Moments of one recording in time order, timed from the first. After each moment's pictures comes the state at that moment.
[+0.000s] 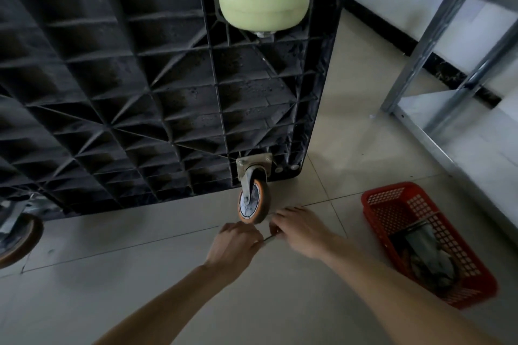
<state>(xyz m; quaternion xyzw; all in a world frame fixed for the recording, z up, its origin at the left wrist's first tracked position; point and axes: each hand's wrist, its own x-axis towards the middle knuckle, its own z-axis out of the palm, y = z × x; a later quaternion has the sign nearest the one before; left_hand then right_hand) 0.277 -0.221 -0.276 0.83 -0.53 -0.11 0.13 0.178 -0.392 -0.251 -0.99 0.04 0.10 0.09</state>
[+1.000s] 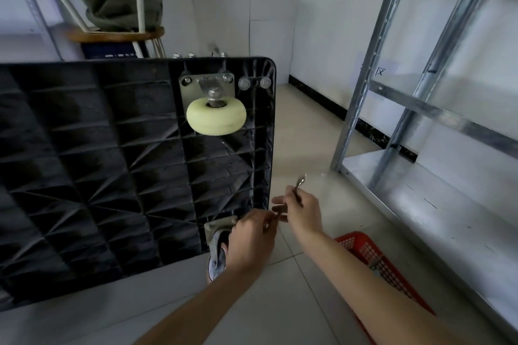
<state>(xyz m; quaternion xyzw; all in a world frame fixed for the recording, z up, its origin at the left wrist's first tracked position) 0.240 -0.331 -0.134 0.82 -0.41 -0.02 0.41 0.179 -0.440 -0.108 -0.64 0.40 -0.33 0.56</state>
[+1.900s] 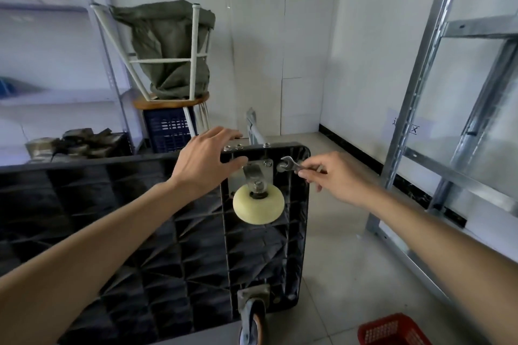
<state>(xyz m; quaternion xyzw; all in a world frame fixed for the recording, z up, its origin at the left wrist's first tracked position) 0.417 -0.291 0.154 0.80 -0.49 0.21 0.27 0.235 -0.514 0.128 -0.92 0.13 -0.23 0.28</state>
